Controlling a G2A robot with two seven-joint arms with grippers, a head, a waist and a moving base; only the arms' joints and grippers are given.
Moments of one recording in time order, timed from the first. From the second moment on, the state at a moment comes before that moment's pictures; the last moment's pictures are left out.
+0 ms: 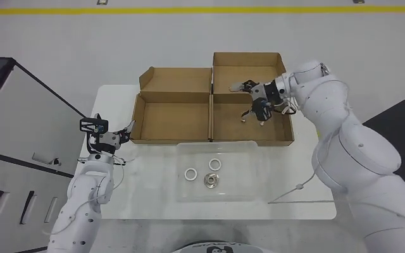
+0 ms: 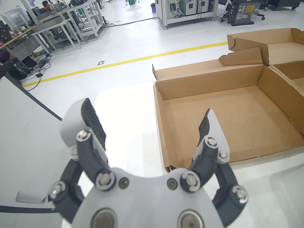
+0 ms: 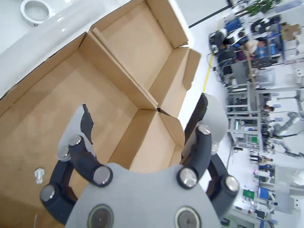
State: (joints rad) left arm 1.73 -1.15 -1.60 -1.80 1.33 0.00 0.00; right arm -0.22 -1.43 0.33 -0.05 -2.29 -0.28 -1.54
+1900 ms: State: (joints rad) left arm 1.73 -1.15 -1.60 -1.80 1.33 0.00 0.00; right arm -0.83 -0.53 0.86 -1.60 -1.71 -0.66 -1.10
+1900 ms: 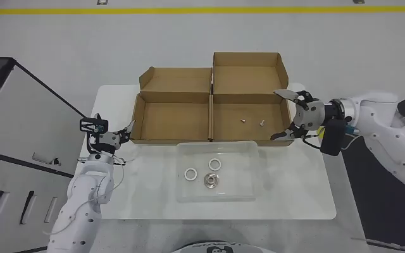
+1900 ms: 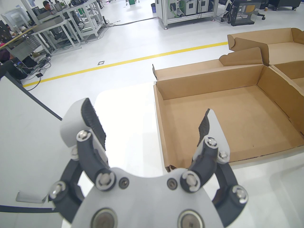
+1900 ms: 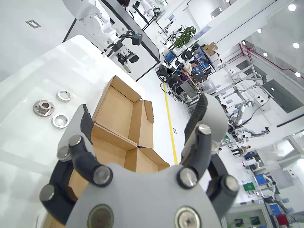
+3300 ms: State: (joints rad) left arm 1.51 -1.15 -1.31 -2.04 1.82 -0.30 -0.55; right arm -0.83 -0.53 0.86 -1.60 -1.71 -0.66 -1.10
